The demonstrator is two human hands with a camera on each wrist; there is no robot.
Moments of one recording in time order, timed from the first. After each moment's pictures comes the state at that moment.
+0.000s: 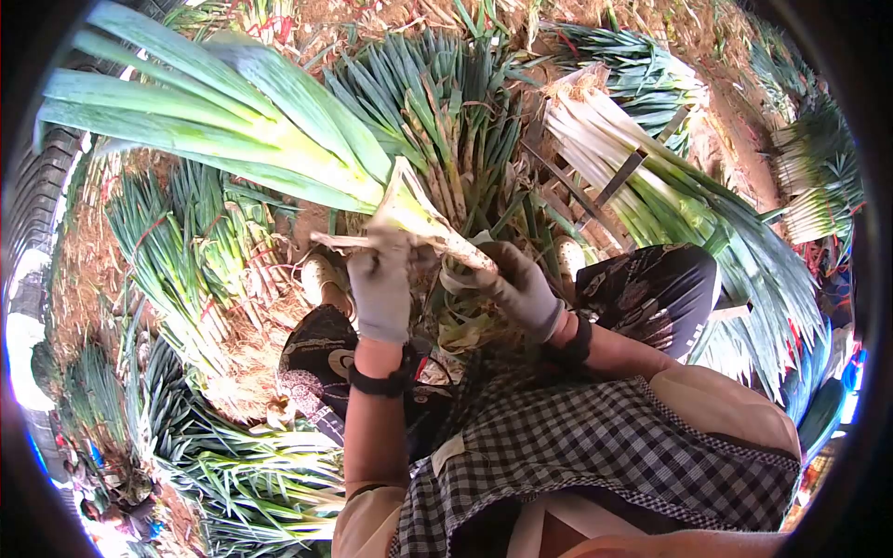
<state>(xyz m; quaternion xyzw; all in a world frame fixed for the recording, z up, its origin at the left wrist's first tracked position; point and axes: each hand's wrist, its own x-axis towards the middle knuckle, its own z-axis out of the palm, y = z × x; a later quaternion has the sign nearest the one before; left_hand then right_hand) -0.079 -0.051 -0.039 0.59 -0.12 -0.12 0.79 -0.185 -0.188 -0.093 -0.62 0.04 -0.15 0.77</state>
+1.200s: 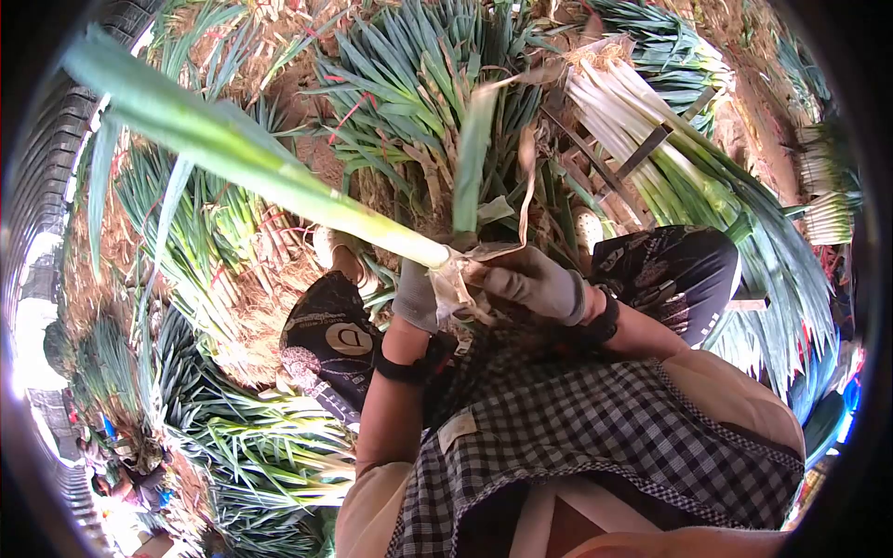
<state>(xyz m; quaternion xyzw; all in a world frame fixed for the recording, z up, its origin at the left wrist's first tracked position) -0.102 -0.035 -0.080 0.35 0.04 -0.47 0.81 -0.200 -0.191 -0.072 -0.54 -0.07 0.08 0.84</state>
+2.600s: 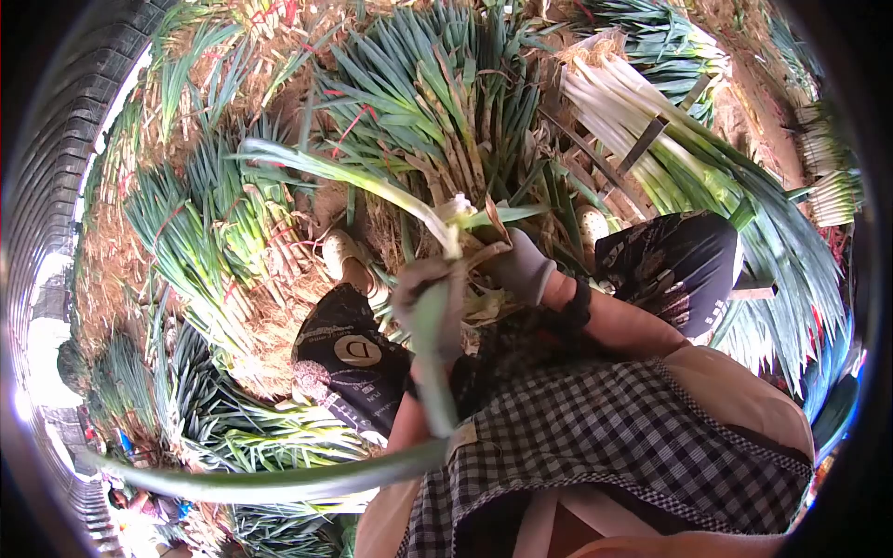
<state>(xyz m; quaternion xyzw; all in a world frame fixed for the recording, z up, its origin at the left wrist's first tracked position) -0.136 -0.042 -0.091 0.69 -0.23 0.14 0.68 -0.156 -0.190 -0.152 -0.82 -0.05 -0.13 0.56</state>
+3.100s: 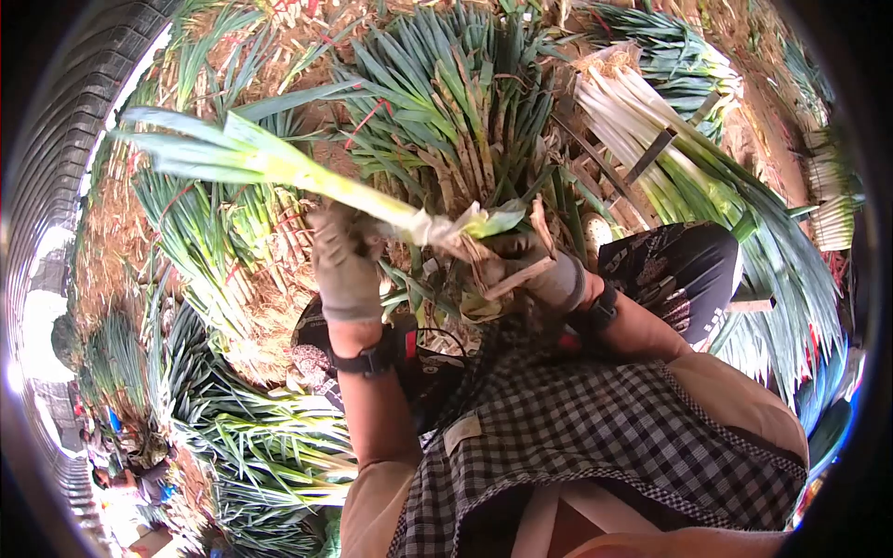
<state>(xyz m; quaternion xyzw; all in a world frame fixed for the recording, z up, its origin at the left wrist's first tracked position) -0.066 0.014 -0.029 0.75 -0.20 0.11 0.62 -0.184 -0.197 -0.097 -0.61 -0.11 0.04 0.78</state>
